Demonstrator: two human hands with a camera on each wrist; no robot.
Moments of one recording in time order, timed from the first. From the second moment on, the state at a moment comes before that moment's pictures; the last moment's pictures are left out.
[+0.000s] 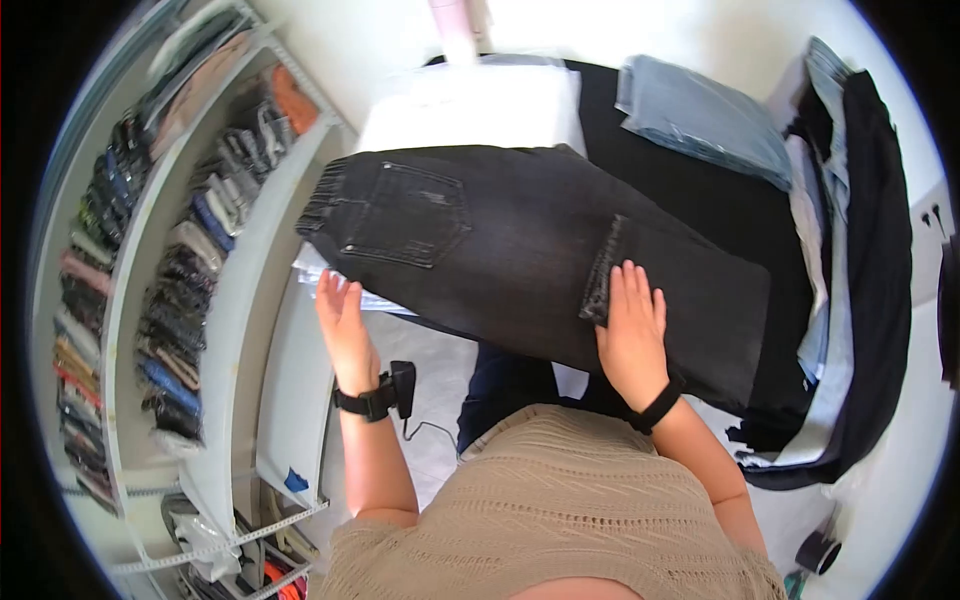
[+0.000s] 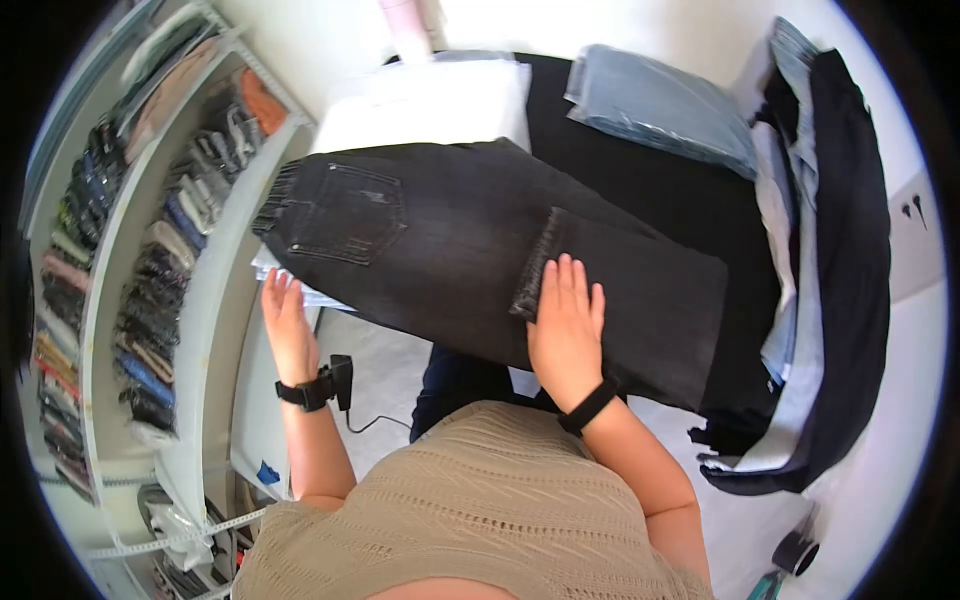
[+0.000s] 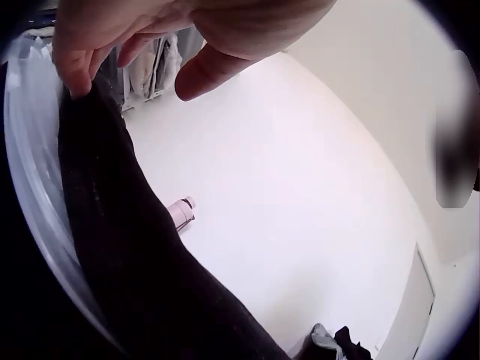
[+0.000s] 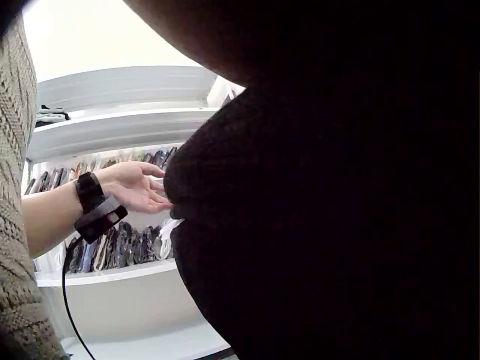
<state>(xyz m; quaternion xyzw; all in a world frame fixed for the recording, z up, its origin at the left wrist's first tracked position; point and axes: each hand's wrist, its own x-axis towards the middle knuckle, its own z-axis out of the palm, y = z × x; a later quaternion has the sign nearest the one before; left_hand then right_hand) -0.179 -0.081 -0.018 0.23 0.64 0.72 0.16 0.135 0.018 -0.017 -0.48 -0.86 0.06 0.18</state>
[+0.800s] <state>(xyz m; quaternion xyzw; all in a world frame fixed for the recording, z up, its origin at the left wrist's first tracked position) -0.236 -0.070 -0.013 0.07 0.50 0.79 0.36 0.112 0.018 -0.024 -0.46 -0.86 0.08 0.19</state>
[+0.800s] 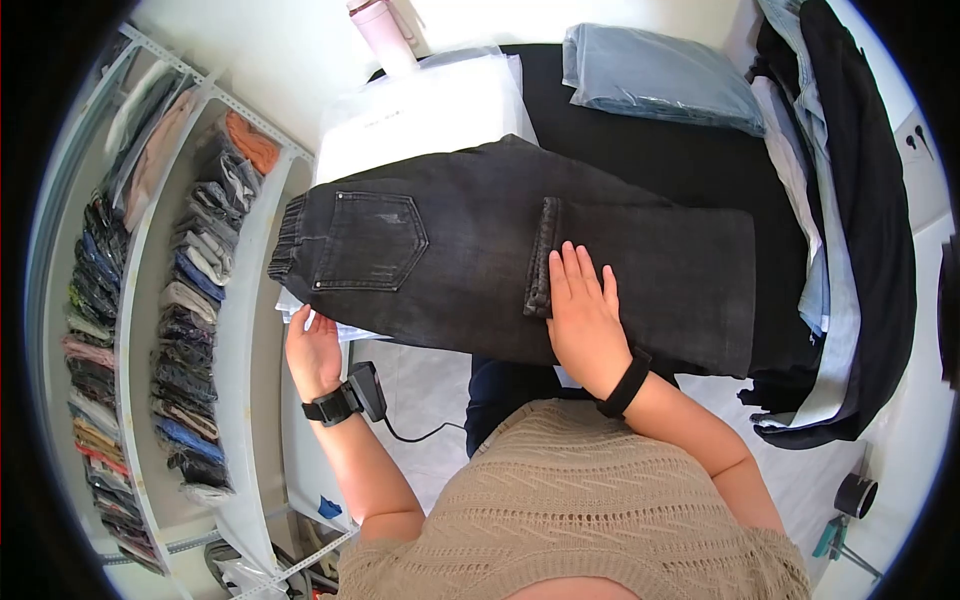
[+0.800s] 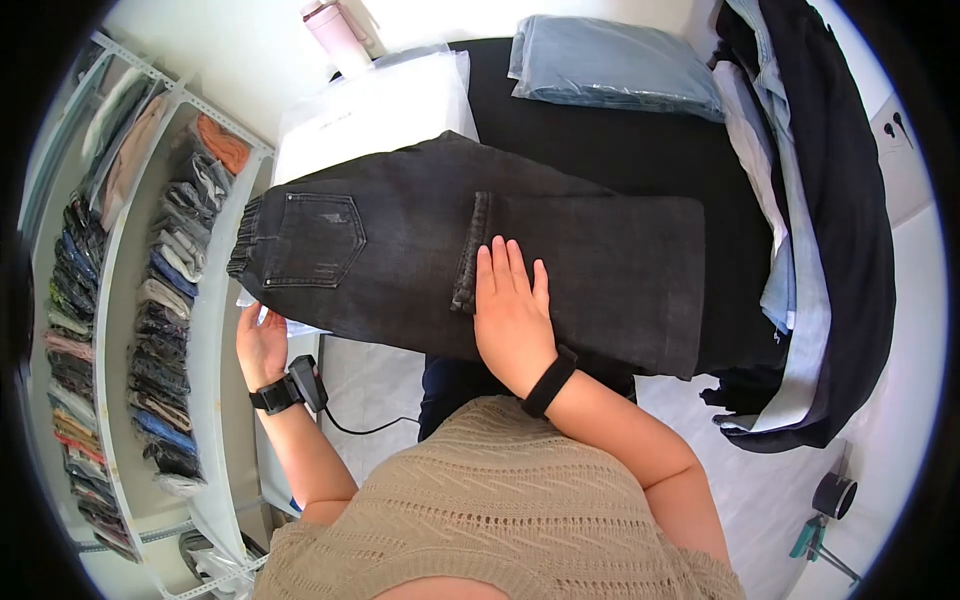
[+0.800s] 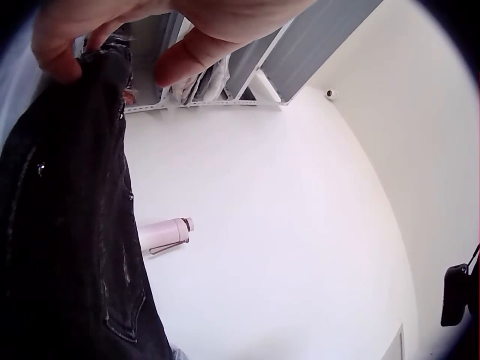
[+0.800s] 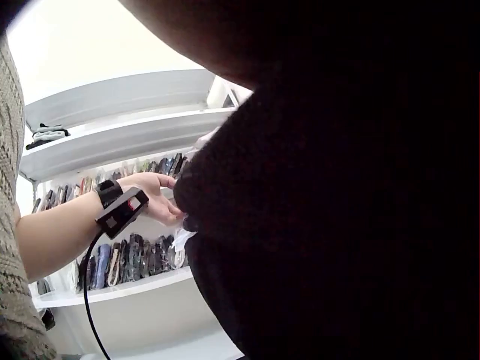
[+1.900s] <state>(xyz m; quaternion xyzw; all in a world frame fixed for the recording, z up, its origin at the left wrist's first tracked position) -0.016 -0.027 -0.010 0.74 0.61 0.26 0.12 0.341 0.169 0.029 -0.36 -0.70 0.57 0.22</state>
